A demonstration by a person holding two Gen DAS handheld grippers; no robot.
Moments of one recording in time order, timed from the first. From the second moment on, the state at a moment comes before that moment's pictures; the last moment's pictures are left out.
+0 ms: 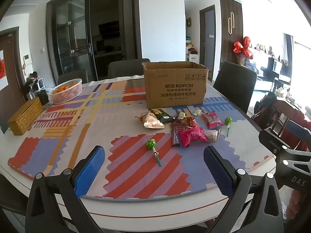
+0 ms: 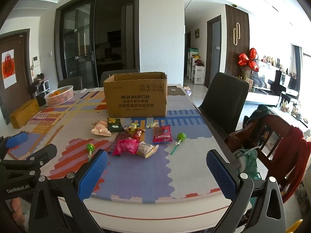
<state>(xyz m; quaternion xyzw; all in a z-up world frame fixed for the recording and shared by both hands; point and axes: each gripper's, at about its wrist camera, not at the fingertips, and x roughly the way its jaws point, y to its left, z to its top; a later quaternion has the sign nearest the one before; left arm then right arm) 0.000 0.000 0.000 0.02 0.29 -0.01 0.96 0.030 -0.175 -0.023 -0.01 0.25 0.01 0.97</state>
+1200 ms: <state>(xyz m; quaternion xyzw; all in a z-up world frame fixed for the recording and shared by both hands) 0.038 0.019 -0.015 0.02 0.31 0.01 0.95 0.068 -0.149 -0.039 -0.03 0.27 0.07 0.96</state>
